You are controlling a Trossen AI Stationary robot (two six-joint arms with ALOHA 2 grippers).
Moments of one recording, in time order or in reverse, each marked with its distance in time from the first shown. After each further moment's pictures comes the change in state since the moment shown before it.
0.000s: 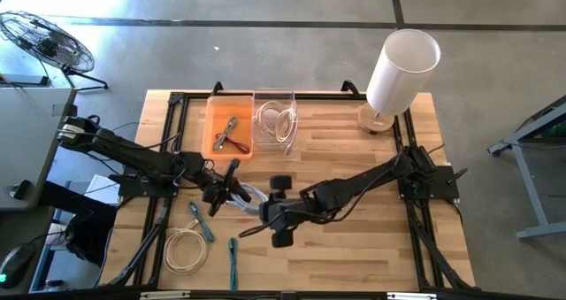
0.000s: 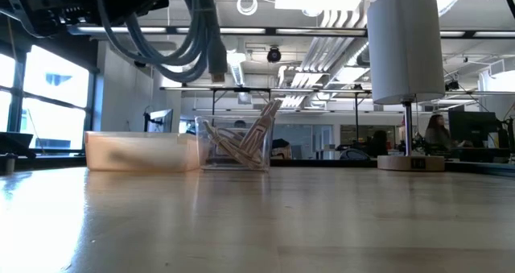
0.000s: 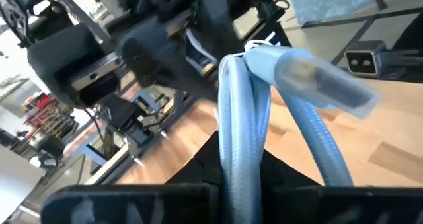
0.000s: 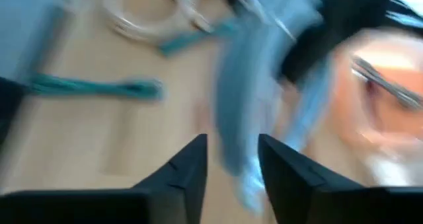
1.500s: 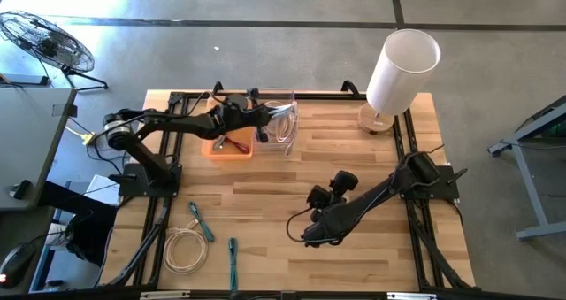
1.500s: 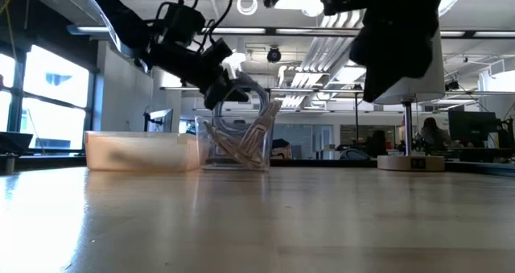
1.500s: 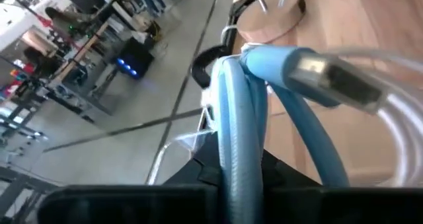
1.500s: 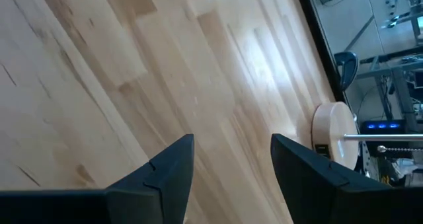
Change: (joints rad) left arm 0.670 0.543 0.396 -0.027 -0.234 -0.028; right arm 0.129 0.001 -0.296 -0.858 0.407 0.983
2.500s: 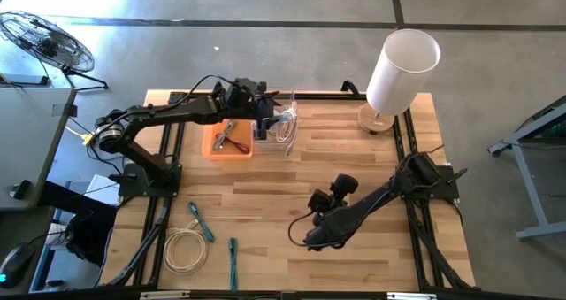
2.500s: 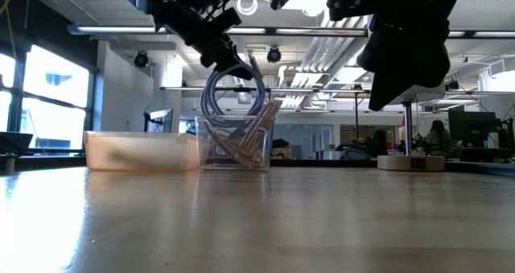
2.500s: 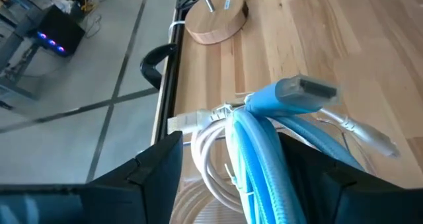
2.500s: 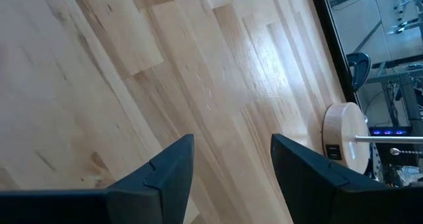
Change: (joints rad) left arm -0.012 -0.073 0.329 -0.640 0.126 -0.059; right arm 0.026 0.000 -0.047 0.057 -0.014 -0.015
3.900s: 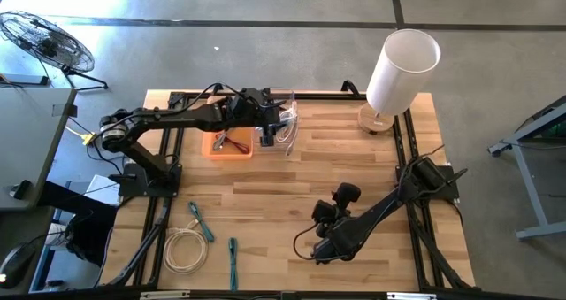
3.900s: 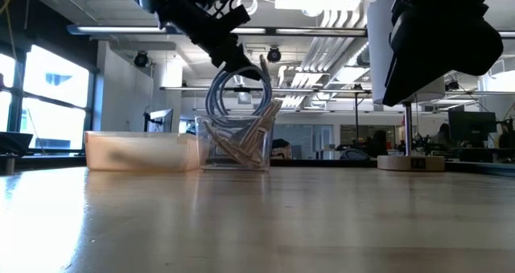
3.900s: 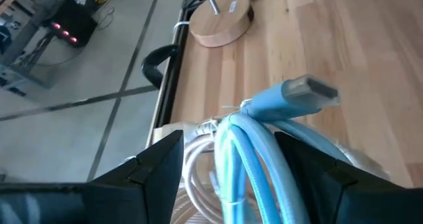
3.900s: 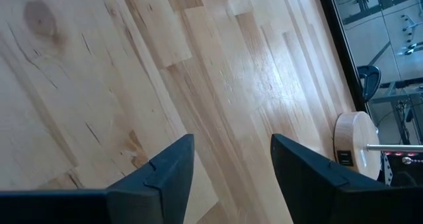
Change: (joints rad) left arm -0.091 0.034 0.000 0.053 -0.130 -0.088; right arm 0.083 0.000 0.000 0.020 0.011 0.017
